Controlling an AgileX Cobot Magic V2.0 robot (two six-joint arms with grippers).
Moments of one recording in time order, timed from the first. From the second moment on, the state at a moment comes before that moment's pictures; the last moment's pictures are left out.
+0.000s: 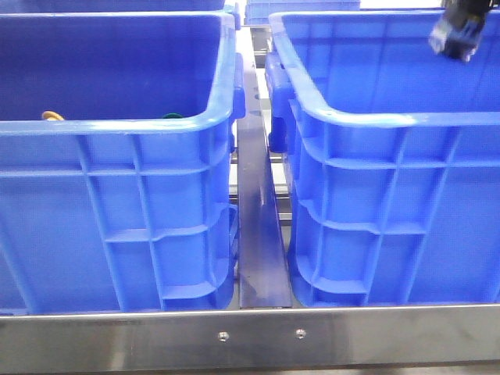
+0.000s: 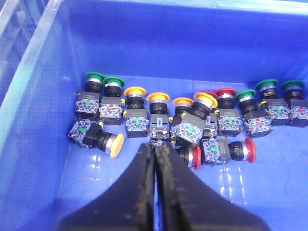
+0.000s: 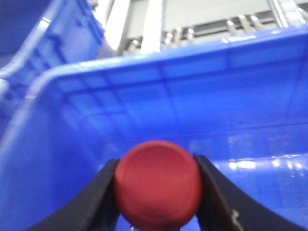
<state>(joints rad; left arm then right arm) -0.05 0.70 -0.76 0.13 0.61 -0.23 0.17 1.19 -0.76 1.70 -0.05 -1.42</state>
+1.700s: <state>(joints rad) -0.05 0.70 -0.76 0.13 0.61 -0.23 0.17 1.75 -1.09 1.63 -0.15 -1.44</state>
